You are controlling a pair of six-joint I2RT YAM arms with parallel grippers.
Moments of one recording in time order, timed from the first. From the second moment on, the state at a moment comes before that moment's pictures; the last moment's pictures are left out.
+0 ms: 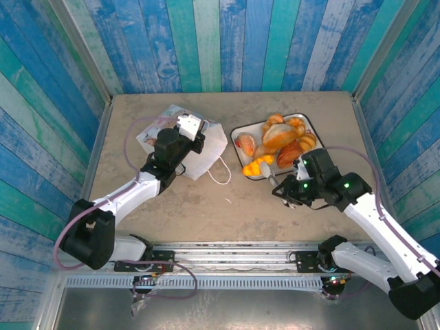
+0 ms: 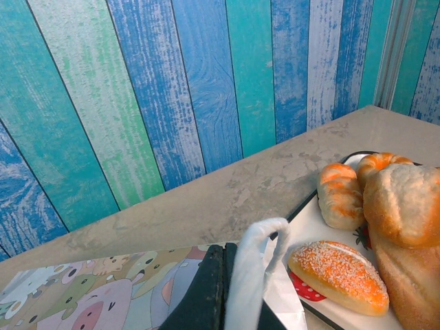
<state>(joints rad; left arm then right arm) -0.46 1.32 0.74 0.48 0.03 0.14 0.50 0.90 0.85 -0.94 -0.38 0.82</state>
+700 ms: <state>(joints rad) -0.46 1.32 0.74 0.49 0.04 0.14 0.36 0.97 0.75 -0.90 -0.42 0.83</state>
